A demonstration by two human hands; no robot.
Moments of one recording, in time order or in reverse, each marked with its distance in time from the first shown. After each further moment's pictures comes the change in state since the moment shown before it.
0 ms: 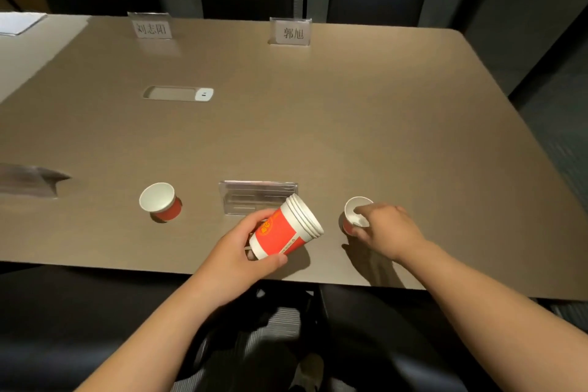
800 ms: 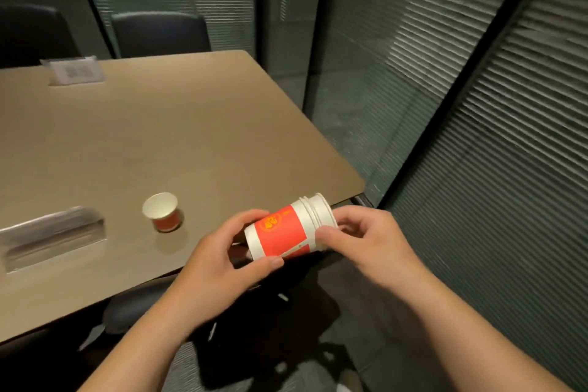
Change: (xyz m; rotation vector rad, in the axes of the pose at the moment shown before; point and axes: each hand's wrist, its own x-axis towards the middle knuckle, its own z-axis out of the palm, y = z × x) left_hand -0.087 0.142 0.263 -0.025 -0.394 0.387; right_hand -0.374 0.117 -0.064 1.206 0.600 0.229
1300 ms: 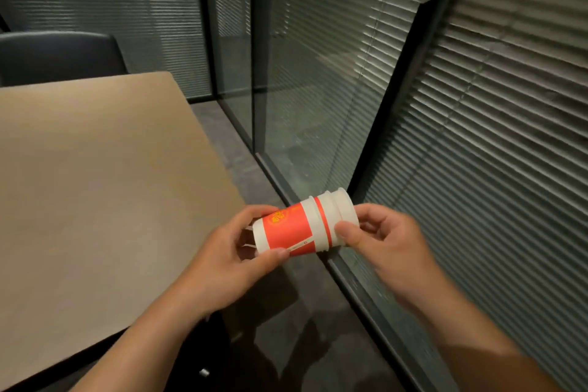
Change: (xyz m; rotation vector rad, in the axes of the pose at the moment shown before) left_hand 0.276 0.053 0.264 0.000 -0.080 0.045; right_hand 0.122 0.098 -0.339 0.006 0.186 -0.017
